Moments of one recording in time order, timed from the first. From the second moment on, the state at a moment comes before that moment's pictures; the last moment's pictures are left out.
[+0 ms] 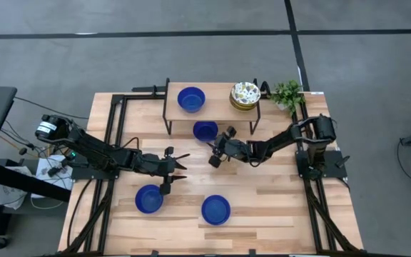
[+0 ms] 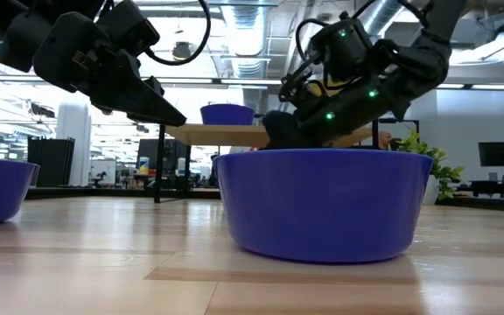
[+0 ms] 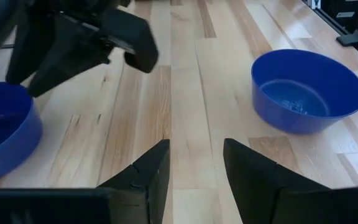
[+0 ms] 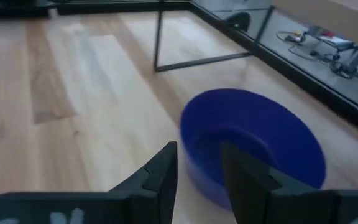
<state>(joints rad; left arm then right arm) -0.29 1.16 0.42 0.43 -0.21 -0.03 0.01 1.87 0.77 0.65 0.50 0.06</state>
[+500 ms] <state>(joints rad) -0.29 1.16 0.42 0.43 -0.21 -0.03 -0.09 1.87 0.77 0.64 0.24 0.04</state>
